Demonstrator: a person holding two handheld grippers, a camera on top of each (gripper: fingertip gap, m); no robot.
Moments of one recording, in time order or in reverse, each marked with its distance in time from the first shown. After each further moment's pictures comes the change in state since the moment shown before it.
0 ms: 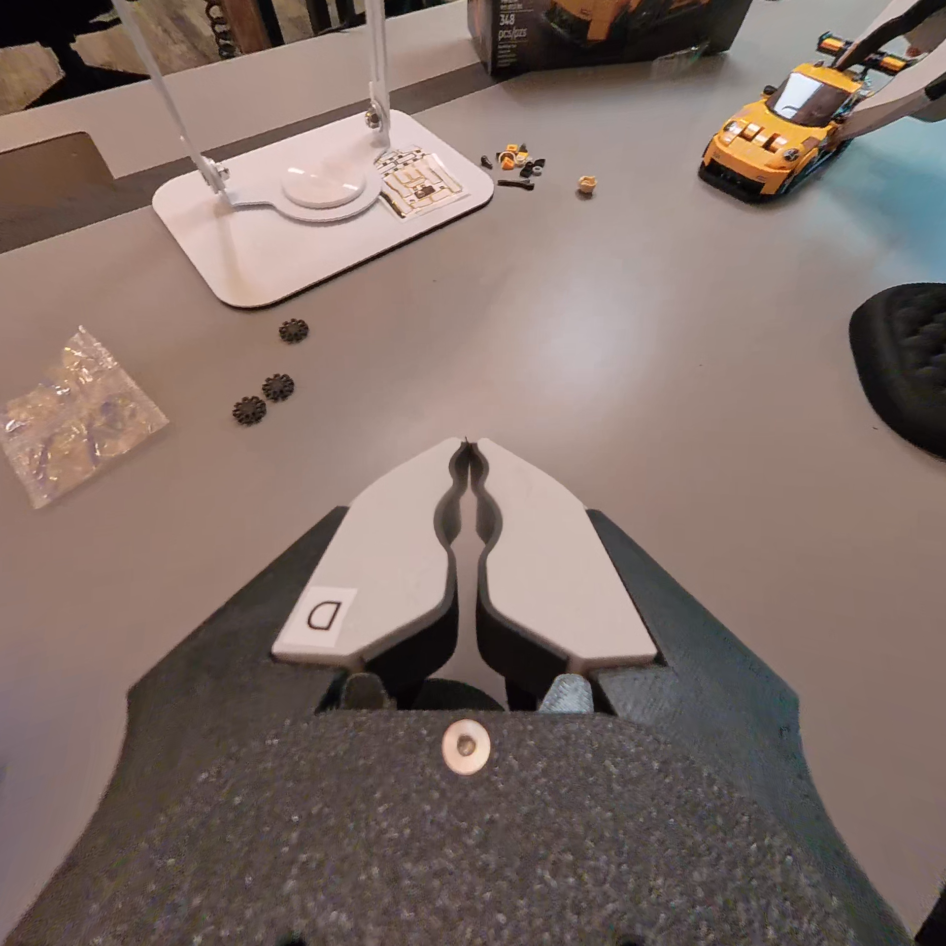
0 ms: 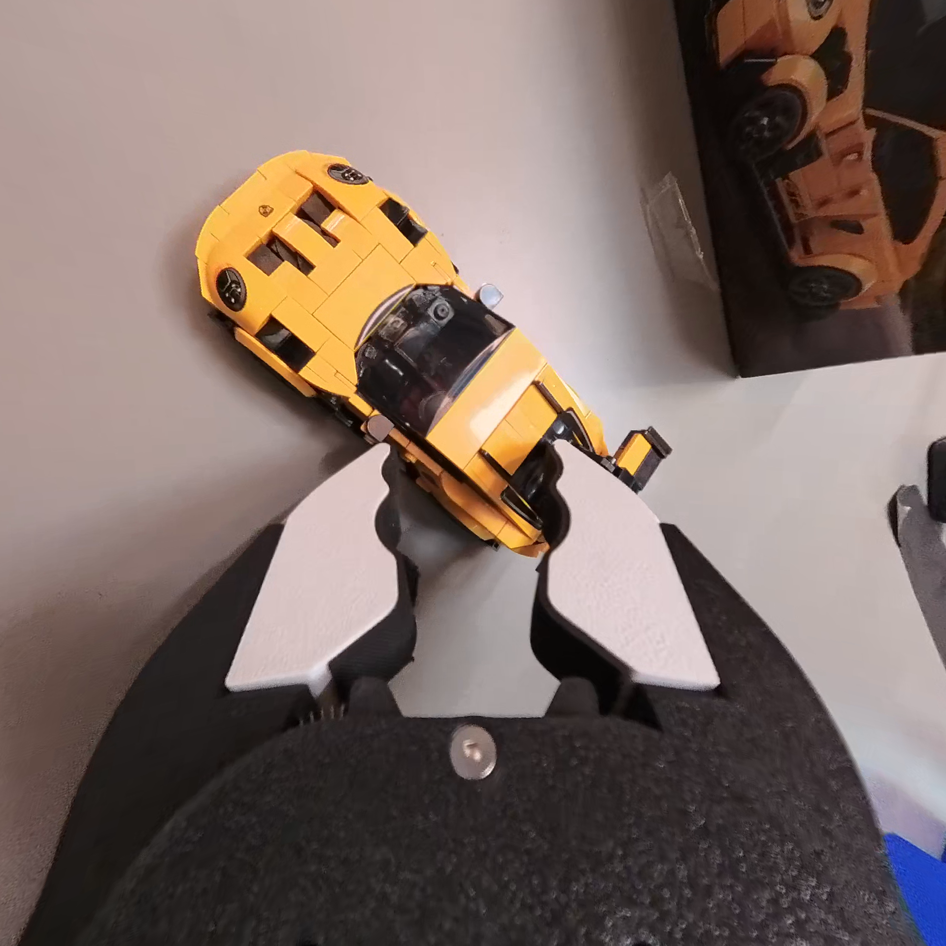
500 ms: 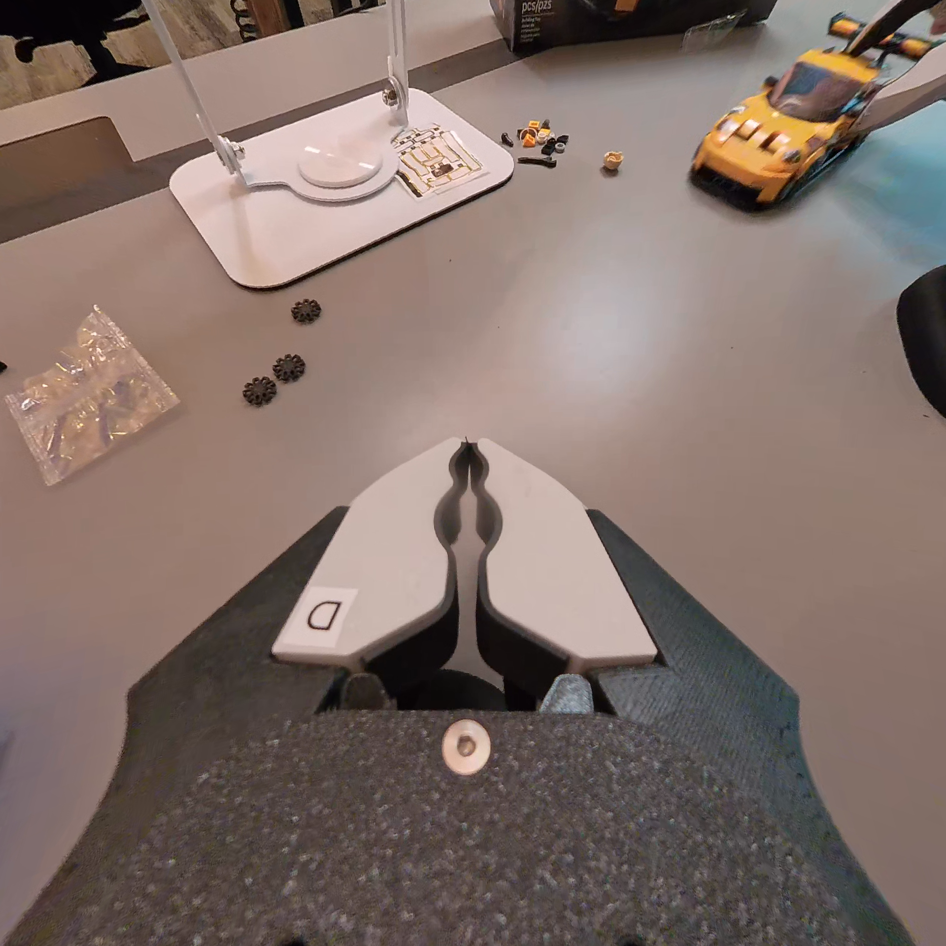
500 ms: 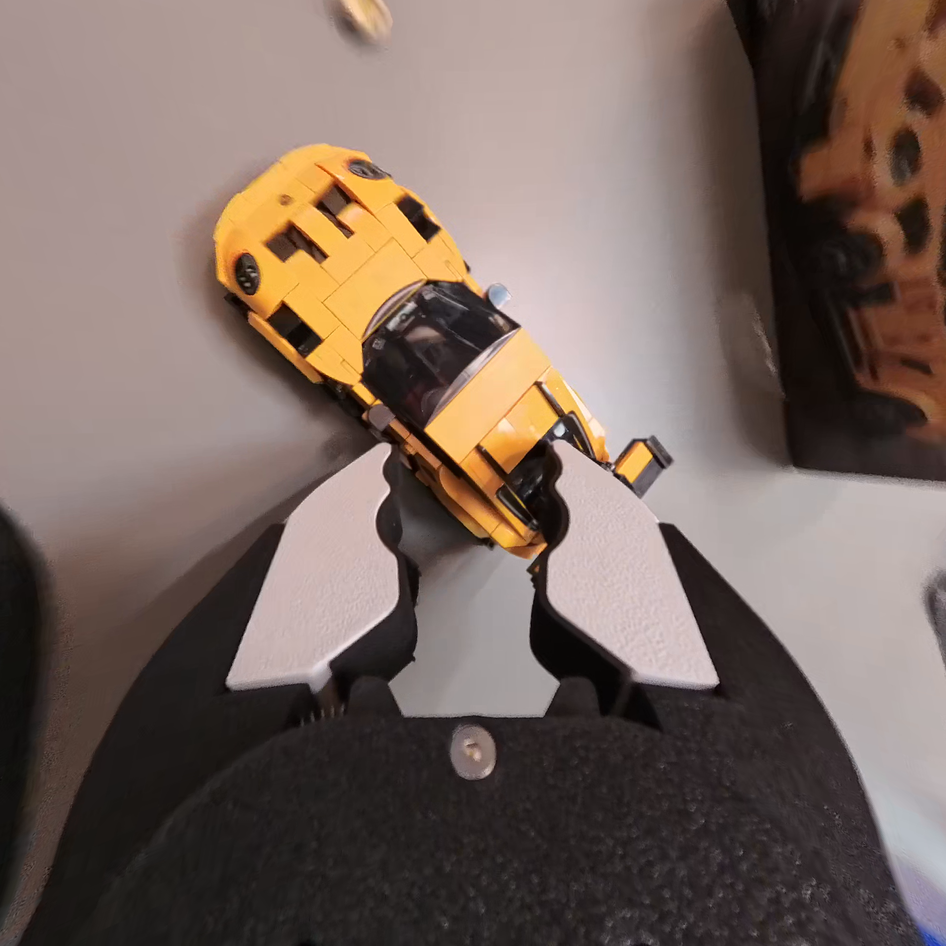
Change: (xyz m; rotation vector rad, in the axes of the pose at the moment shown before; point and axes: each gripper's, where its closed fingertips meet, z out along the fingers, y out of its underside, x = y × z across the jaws) left arm -0.005 0.011 0.003 -0.009 -0.042 0.010; right arm -0.047 -0.047 0.001 0.045 -0.088 -0.049
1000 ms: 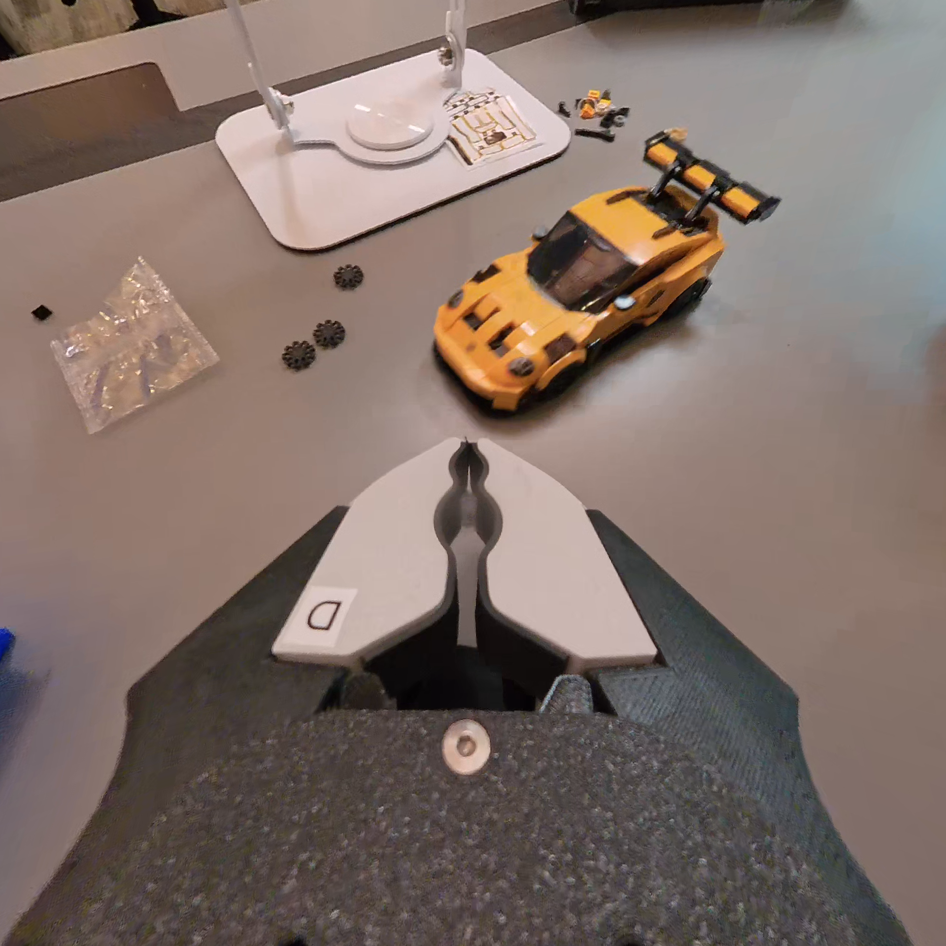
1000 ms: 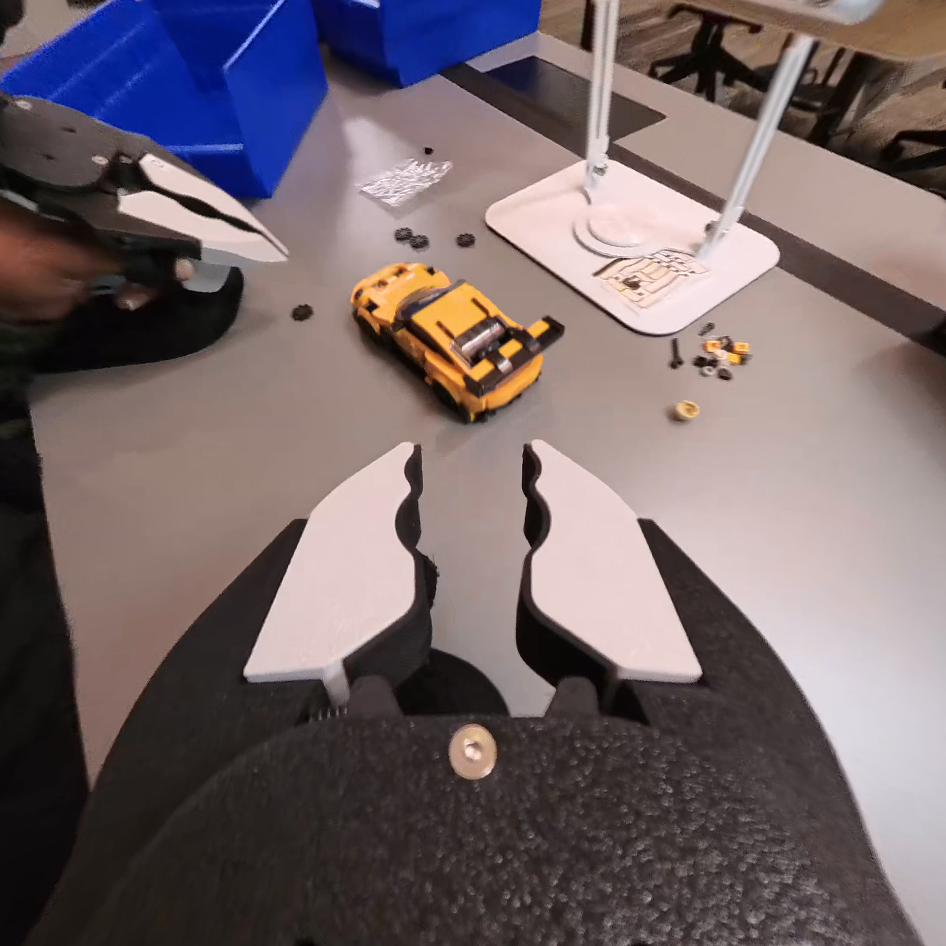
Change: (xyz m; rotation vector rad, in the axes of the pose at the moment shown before) left arm -0.017 0.009 -0.002 -0.040 -0.069 -0.052; right arm -0.129 -0.109 -0.073 0.576 -0.305 0.232
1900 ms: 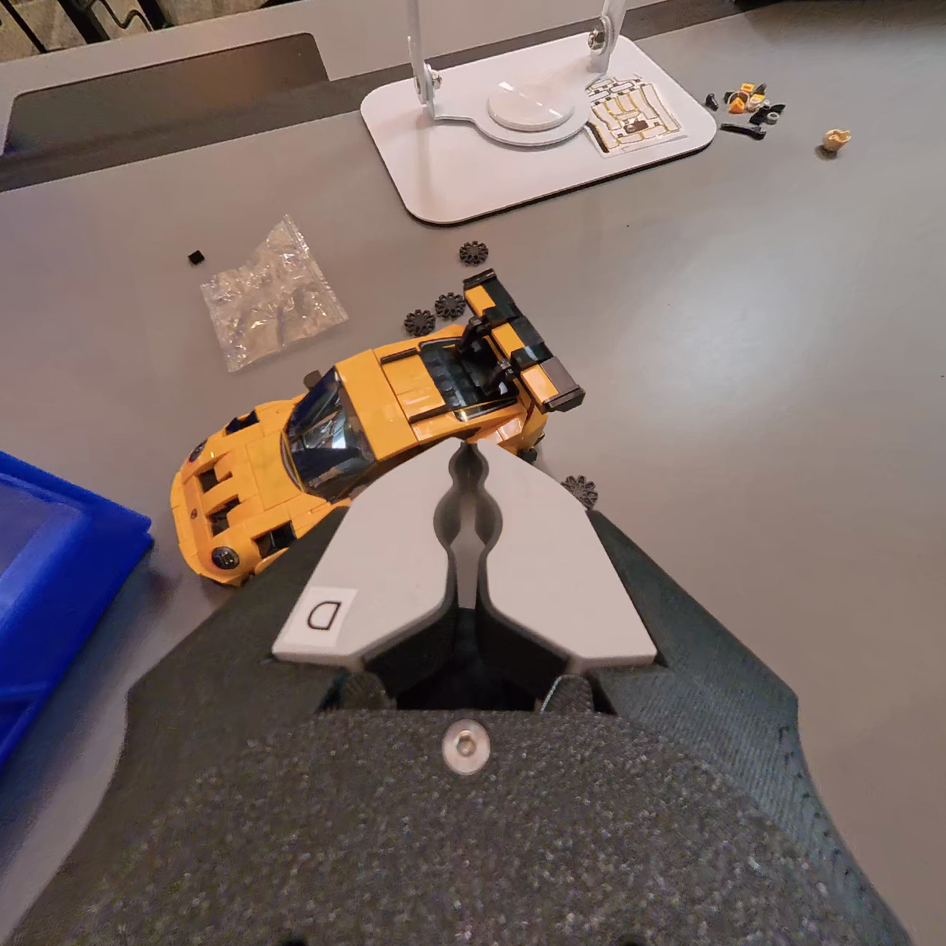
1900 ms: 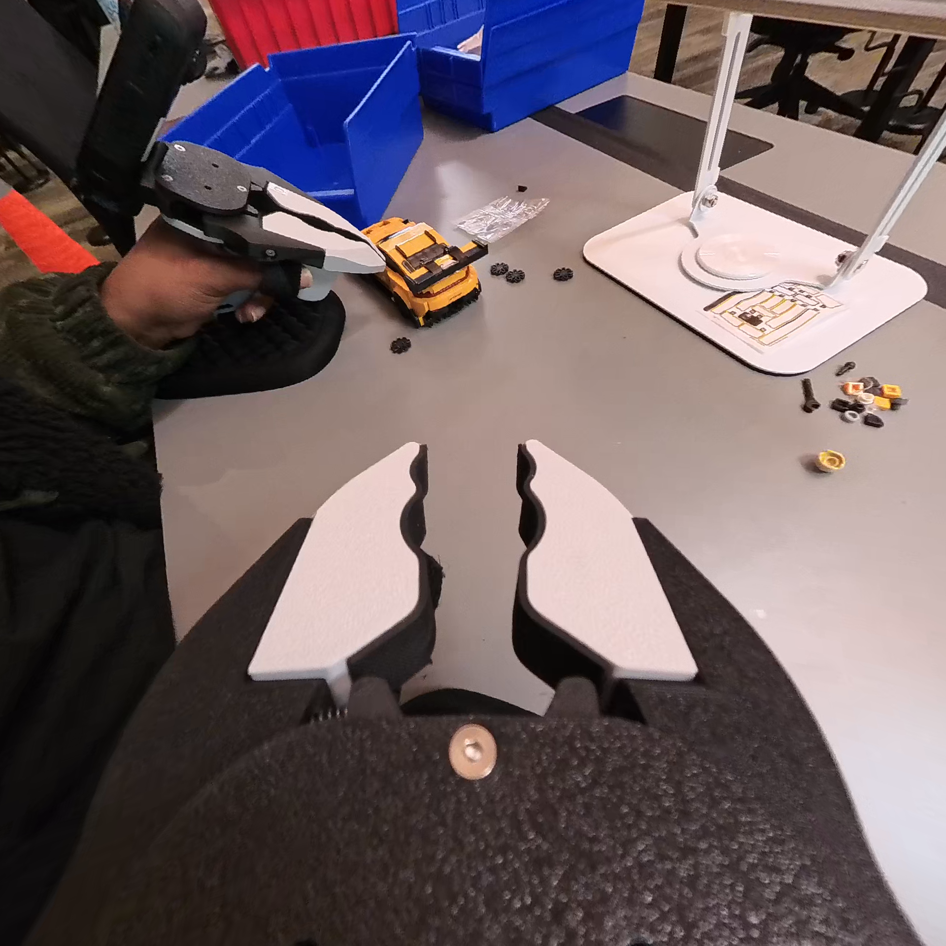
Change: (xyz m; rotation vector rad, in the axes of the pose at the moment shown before) left arm -0.046 0.008 -0.011 -0.014 -0.170 -0.075; right arm -0.052 -0.011 0.018 0.061 -0.120 0.023
